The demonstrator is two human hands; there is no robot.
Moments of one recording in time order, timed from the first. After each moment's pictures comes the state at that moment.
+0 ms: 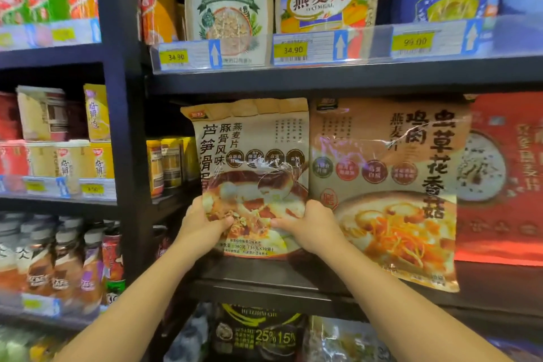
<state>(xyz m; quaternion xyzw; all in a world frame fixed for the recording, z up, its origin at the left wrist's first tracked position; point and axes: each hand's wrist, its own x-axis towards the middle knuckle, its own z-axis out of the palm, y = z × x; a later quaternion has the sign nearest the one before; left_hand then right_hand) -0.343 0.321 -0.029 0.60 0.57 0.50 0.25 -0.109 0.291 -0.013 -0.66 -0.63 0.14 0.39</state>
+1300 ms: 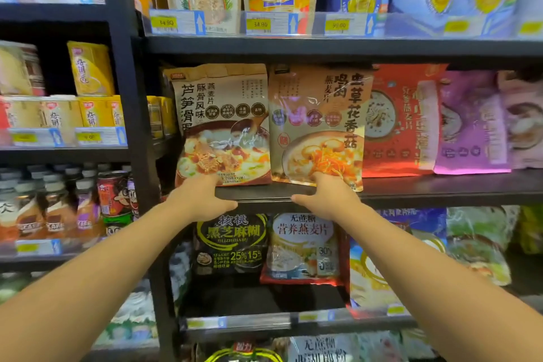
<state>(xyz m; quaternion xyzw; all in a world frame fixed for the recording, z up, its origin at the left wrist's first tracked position) -0.341 0.214 -0.036 0.82 0.55 0.17 0.03 -0.069 0.122 -0.042 -0.76 -0.60 0.00 0.25</state>
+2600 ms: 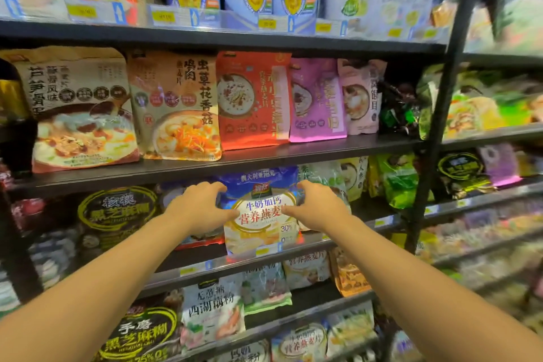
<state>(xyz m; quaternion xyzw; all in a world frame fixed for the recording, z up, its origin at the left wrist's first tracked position) -0.106 -0.003 -0.072 0.89 0.43 0.13 0.04 0.120 -0.135 -0.084 -0.82 -0.52 0.01 0.23</state>
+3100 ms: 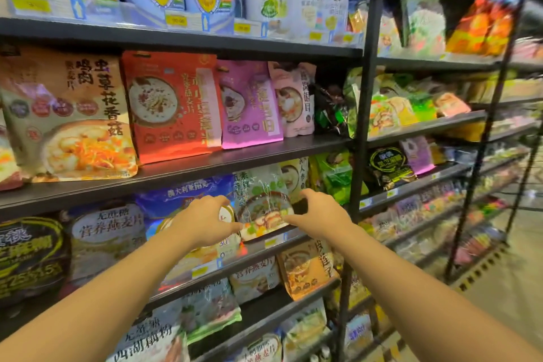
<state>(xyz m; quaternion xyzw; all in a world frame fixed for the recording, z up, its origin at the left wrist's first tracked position) 0.045 -0.040 -0.090 0.93 0.34 0.10 0.09 0.238 -0.211 -0.099 -0.88 -0.42 0.00 0.23</state>
